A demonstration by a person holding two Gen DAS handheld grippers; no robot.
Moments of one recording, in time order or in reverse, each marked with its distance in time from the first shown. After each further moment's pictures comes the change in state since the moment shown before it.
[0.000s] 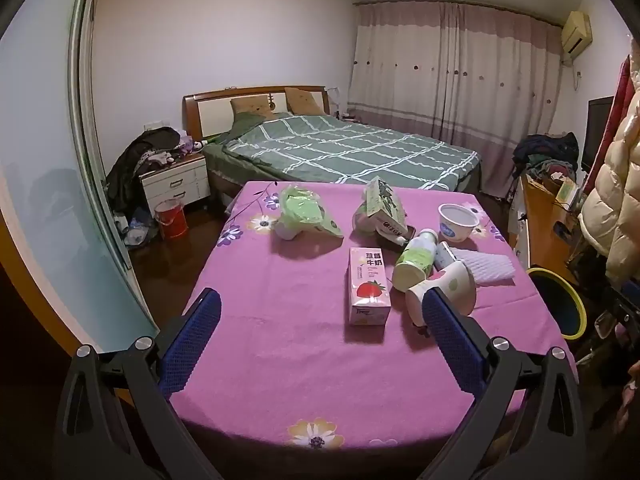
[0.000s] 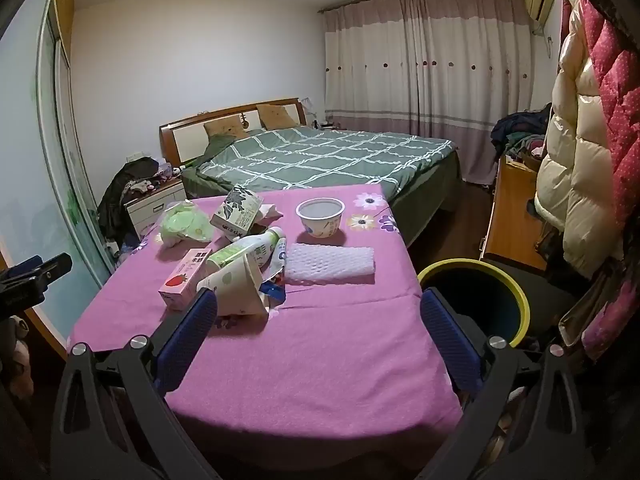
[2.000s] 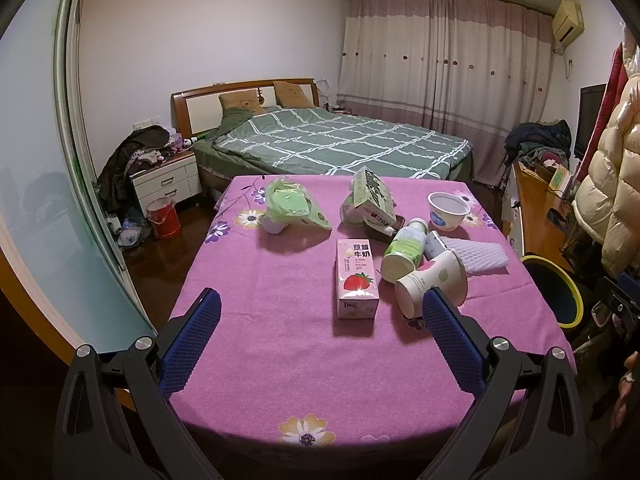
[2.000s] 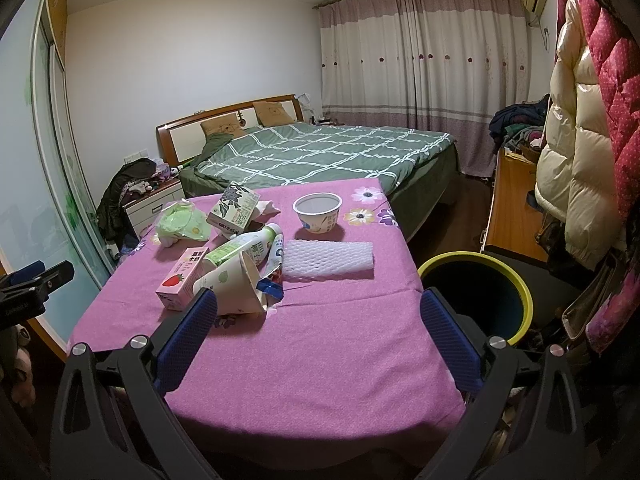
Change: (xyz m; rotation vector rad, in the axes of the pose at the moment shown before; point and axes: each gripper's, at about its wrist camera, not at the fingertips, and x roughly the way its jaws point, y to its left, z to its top) left arm 0.004 -0.013 -0.001 0.037 0.029 -0.018; right arm 0.007 -0.004 -0.002 0.028 0.015 0.004
